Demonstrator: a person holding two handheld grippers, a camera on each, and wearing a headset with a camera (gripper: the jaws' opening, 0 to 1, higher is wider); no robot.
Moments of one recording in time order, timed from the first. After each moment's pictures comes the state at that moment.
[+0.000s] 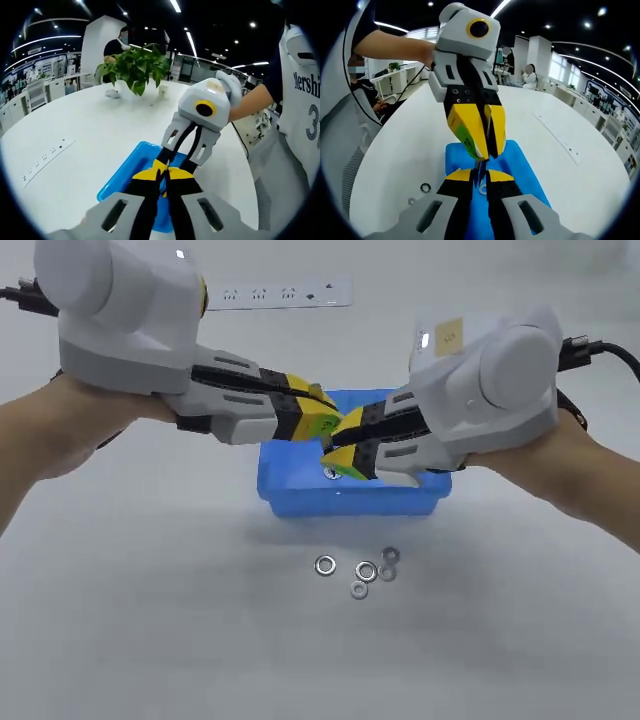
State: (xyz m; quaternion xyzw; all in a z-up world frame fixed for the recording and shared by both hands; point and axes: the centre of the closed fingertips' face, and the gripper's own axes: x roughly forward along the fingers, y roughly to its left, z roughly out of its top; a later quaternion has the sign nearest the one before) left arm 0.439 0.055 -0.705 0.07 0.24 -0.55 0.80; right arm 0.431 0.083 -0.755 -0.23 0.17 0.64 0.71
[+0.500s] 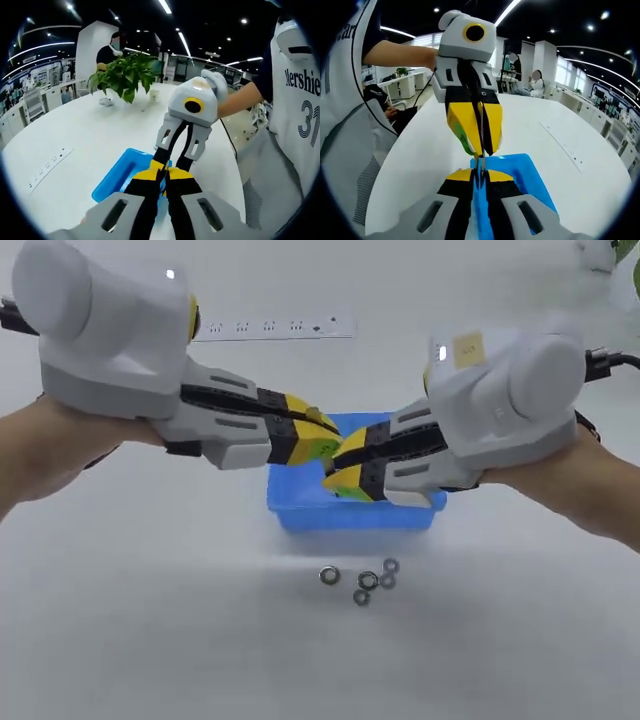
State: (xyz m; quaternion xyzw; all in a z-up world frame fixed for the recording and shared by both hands) left arm 0.398 0.051 -0.670 0.09 0.22 -0.57 0.79; right arm 0.394 0.081 -0.719 -0.21 0.15 0.67 0.69
